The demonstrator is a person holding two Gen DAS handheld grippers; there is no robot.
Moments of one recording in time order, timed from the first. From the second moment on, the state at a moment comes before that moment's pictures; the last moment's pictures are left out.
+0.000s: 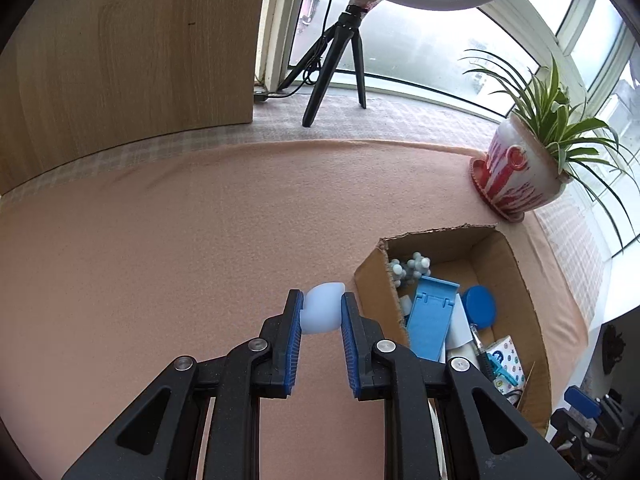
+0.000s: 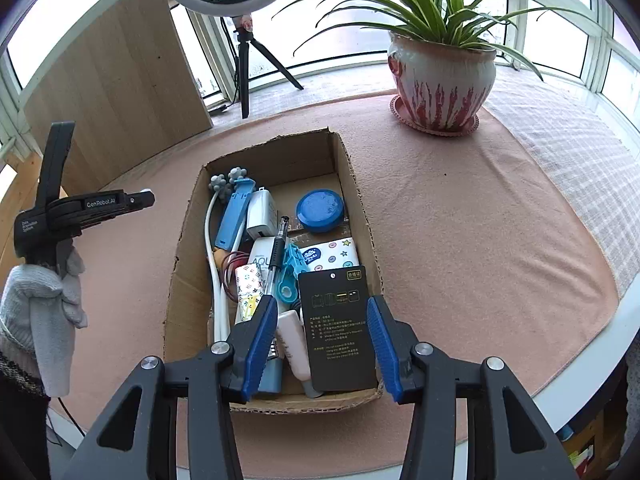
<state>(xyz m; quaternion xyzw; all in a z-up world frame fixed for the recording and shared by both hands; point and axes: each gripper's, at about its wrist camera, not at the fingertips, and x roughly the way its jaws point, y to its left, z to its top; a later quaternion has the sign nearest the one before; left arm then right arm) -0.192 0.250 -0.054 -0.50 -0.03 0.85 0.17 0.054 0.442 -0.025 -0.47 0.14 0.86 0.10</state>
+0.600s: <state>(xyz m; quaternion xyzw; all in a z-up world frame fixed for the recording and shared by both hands) -0.155 0.390 -0.027 -0.48 0.02 0.83 0.27 0.087 0.463 -0.031 -0.48 0.13 0.86 0.13</state>
